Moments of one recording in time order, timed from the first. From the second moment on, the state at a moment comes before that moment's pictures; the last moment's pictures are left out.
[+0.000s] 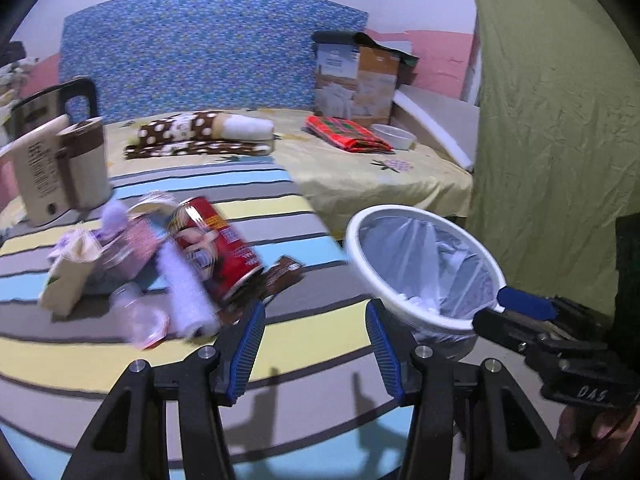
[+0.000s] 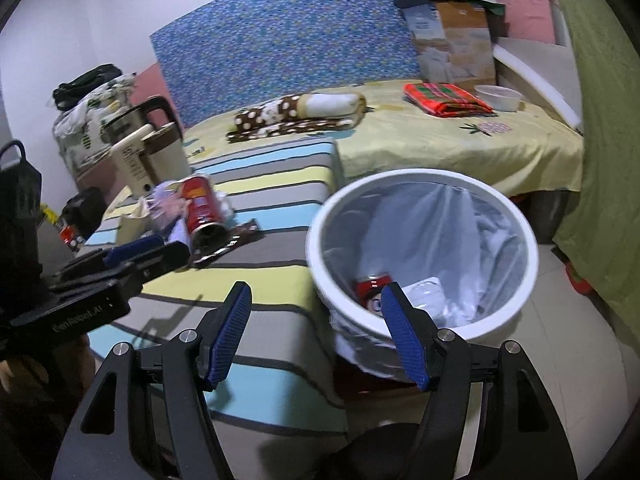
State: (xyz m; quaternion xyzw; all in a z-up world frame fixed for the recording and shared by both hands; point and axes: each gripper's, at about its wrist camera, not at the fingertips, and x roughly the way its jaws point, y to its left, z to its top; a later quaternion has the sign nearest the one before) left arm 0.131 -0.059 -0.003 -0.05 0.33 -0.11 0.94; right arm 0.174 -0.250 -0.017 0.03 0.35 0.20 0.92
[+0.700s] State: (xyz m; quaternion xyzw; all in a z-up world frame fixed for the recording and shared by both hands) left arm 0.097 0.029 -0.009 -0.07 0.33 -0.01 0.94; right arm 0.167 -0.186 -0.016 0.00 0.35 0.27 0.89
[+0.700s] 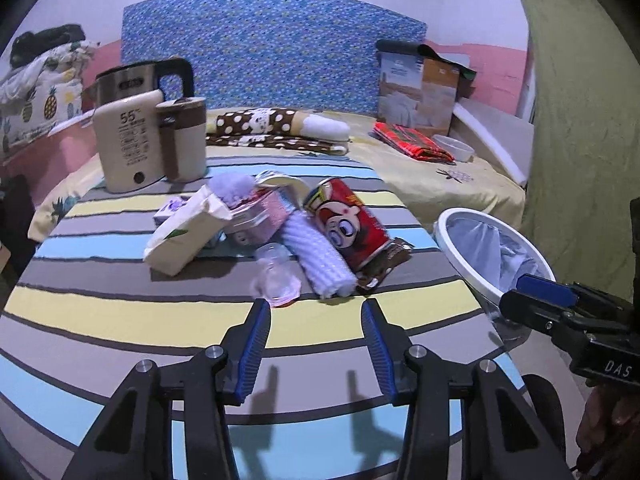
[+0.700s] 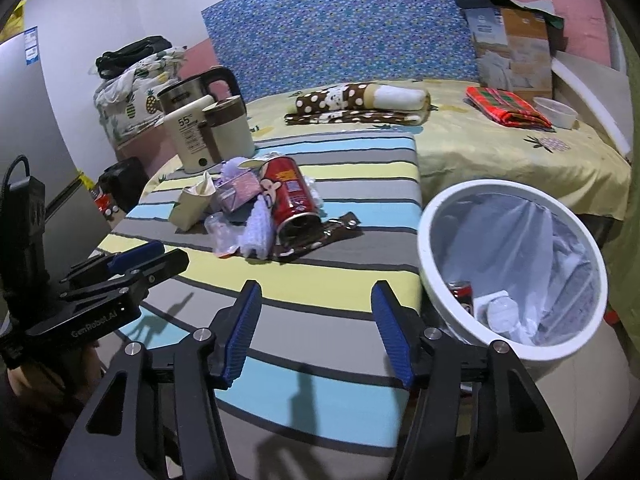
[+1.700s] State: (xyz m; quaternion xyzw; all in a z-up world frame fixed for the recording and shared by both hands) left arm 0.179 0.067 -0.050 -0.14 0.37 0.00 0.92; right arm 0.233 -0.129 -0.031 -0.04 0.38 0.31 0.87
